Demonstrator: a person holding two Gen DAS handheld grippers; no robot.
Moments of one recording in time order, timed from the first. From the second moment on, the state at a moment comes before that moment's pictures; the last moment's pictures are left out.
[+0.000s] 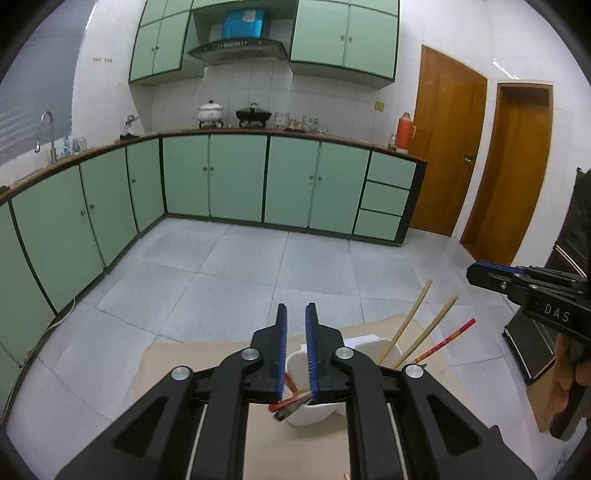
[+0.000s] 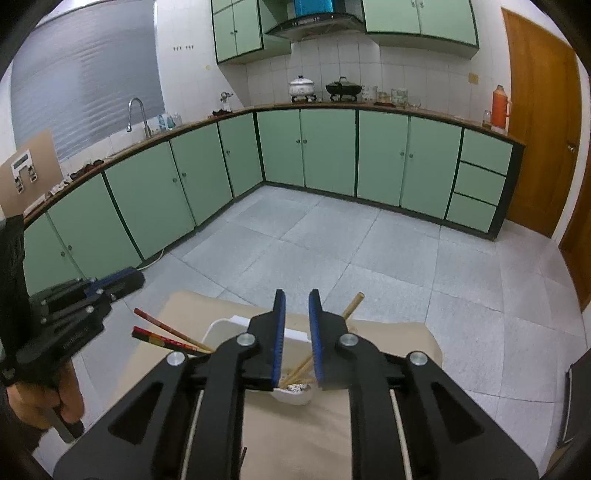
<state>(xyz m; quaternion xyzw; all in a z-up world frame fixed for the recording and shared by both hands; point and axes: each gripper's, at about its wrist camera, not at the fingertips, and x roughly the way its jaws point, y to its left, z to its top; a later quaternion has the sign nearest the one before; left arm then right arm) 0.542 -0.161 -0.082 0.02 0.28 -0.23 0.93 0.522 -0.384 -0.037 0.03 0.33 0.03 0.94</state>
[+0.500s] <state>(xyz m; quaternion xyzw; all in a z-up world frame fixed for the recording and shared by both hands) 0.412 -0.073 -0.082 -0.02 0.24 -0.22 0.95 0.318 -0.366 -0.090 0.01 0.26 0.04 0.97</state>
